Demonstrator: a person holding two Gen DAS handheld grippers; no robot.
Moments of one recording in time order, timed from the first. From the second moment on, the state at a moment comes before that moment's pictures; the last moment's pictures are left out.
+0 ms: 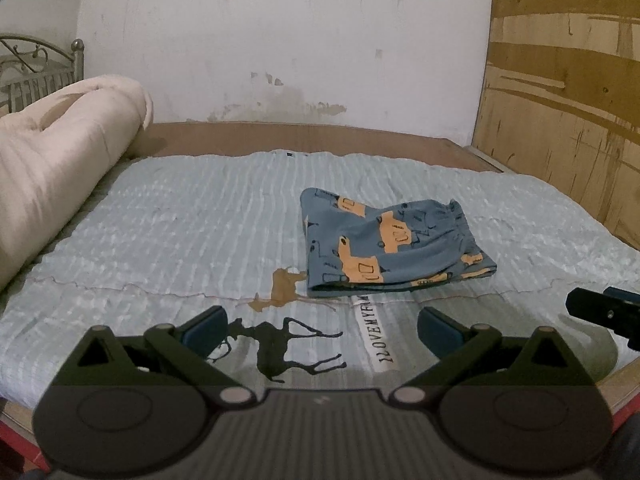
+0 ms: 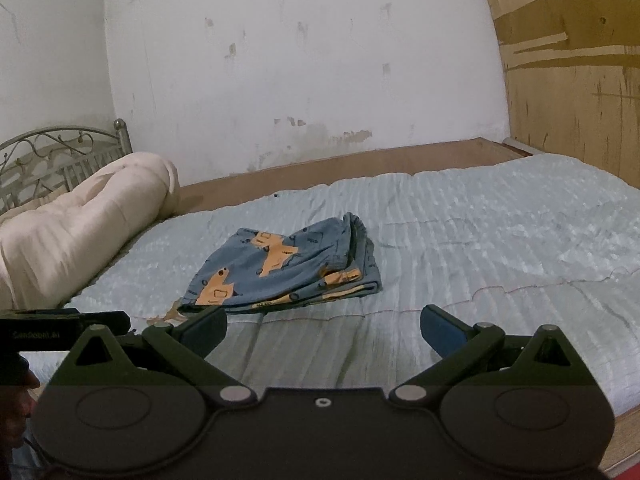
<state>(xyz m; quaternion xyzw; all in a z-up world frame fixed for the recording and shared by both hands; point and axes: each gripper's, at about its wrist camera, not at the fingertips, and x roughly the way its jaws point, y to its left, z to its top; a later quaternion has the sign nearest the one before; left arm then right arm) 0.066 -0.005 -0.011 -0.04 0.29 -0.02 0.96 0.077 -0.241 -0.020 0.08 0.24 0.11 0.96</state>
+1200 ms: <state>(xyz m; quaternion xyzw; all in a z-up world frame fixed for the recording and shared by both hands) 0.069 -0.004 -0.012 -0.04 0.30 -0.02 0.95 0.082 -0.242 -0.024 0.08 0.25 0.12 0.96</state>
